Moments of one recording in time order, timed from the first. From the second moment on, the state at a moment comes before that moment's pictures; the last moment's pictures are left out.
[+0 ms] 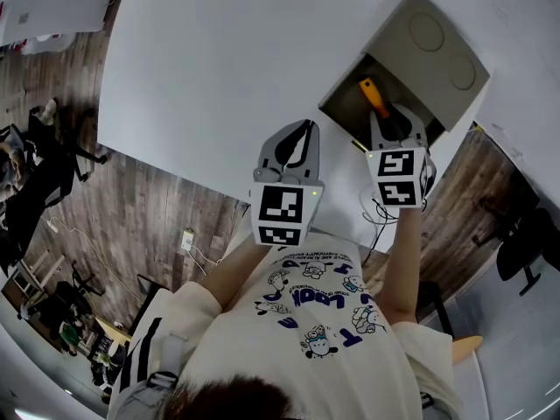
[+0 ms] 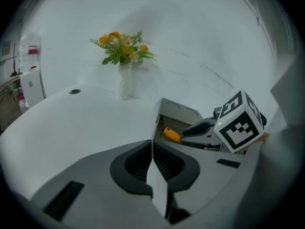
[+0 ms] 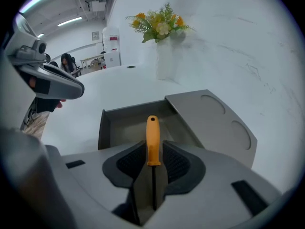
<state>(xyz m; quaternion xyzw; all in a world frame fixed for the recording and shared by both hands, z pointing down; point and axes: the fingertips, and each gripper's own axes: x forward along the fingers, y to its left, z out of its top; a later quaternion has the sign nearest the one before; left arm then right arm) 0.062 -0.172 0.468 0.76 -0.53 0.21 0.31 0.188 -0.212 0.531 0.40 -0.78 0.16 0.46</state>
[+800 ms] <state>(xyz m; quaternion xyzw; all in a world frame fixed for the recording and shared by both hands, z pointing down) 0.083 -0.174 0.384 0.83 -0.49 0.14 0.22 0.186 -0.177 0.405 0.58 -0.75 0.15 0.26</state>
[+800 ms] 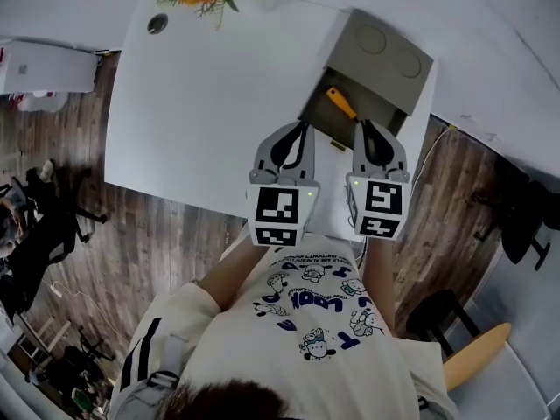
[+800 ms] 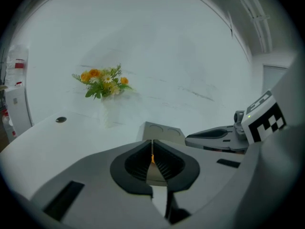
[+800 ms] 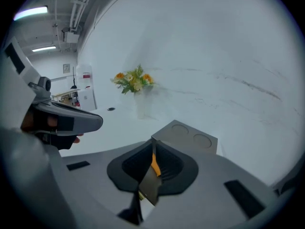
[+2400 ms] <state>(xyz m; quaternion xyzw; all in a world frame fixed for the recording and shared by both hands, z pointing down) 0.087 -0.147 0.317 0.86 -0.48 0.10 0.14 0.172 -0.131 0.326 0.66 -0.74 0.11 0.12</state>
